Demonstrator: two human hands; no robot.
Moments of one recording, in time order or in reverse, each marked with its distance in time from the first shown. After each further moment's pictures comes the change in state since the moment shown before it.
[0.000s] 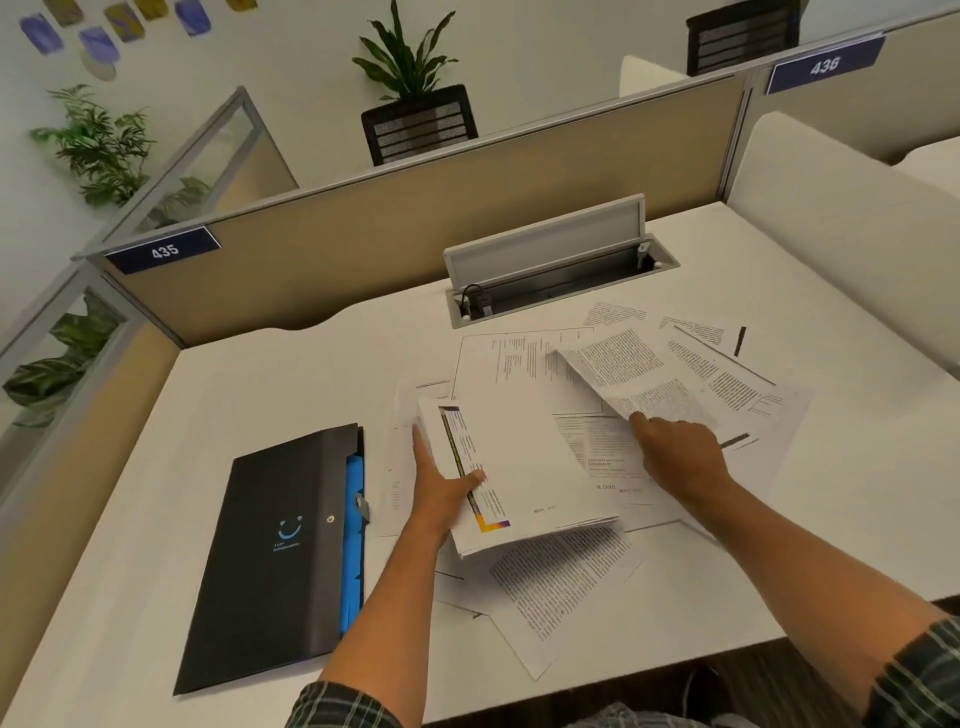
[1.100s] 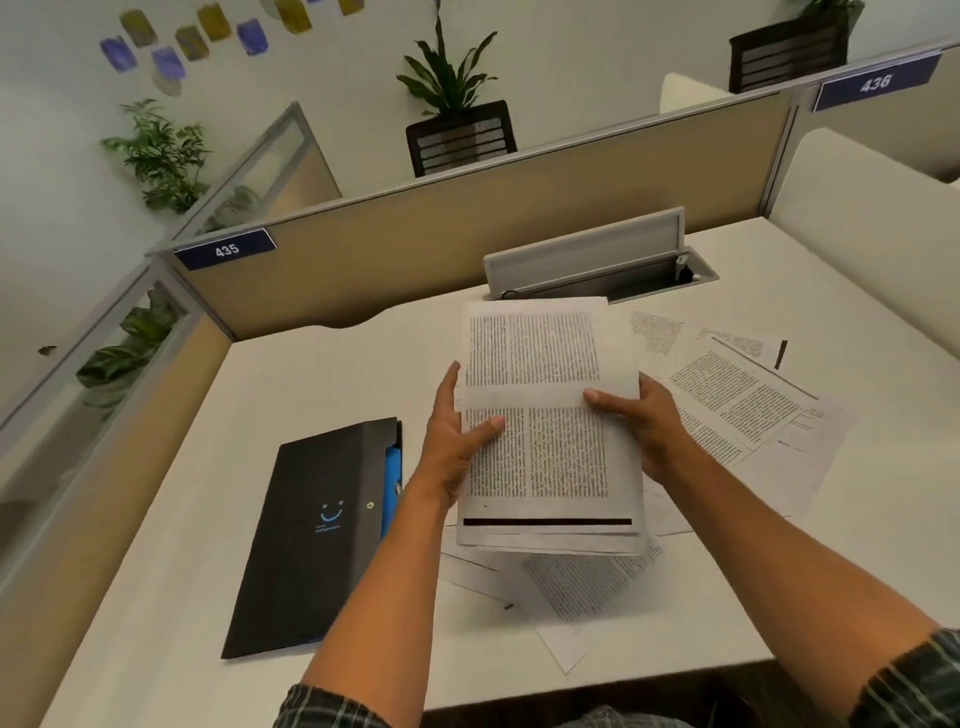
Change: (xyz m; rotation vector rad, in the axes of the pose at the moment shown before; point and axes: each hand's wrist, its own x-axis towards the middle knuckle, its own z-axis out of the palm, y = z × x) left_hand -0.033 0.097 -0.018 -0.113 -0.145 0.208; right_hand 0.025 -0.064 -0.060 2.019 -0.103 0.192
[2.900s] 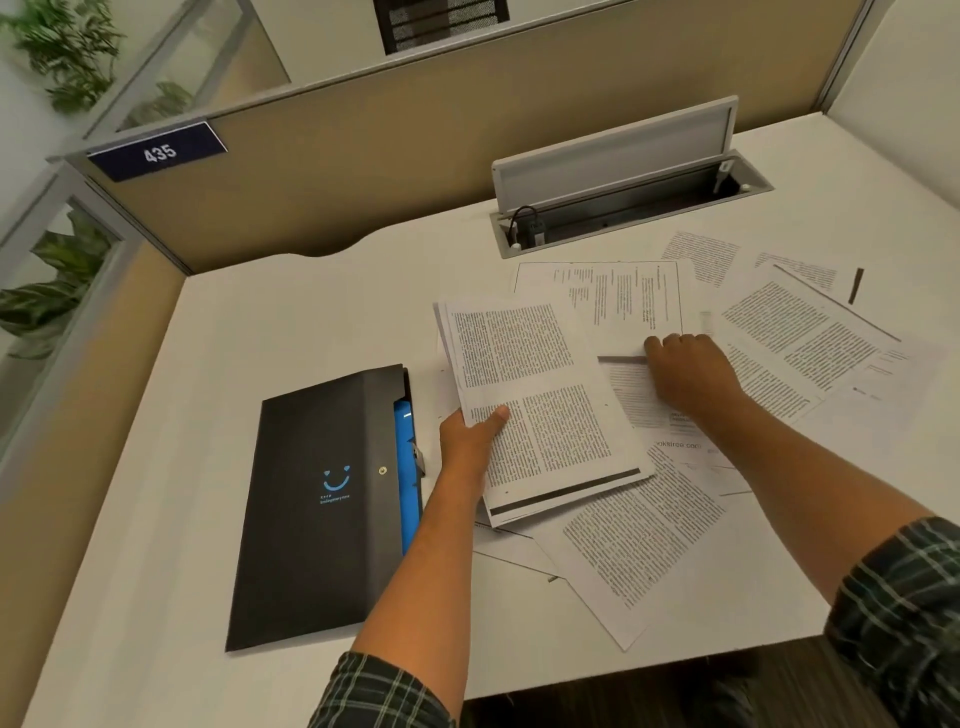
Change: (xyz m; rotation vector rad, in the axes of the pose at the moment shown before) left_hand 0.037 -0.135 -0.057 -0.170 0.269 -0.407; right_hand 0.076 0.078 -0.021 -2.213 0.044 -0.226
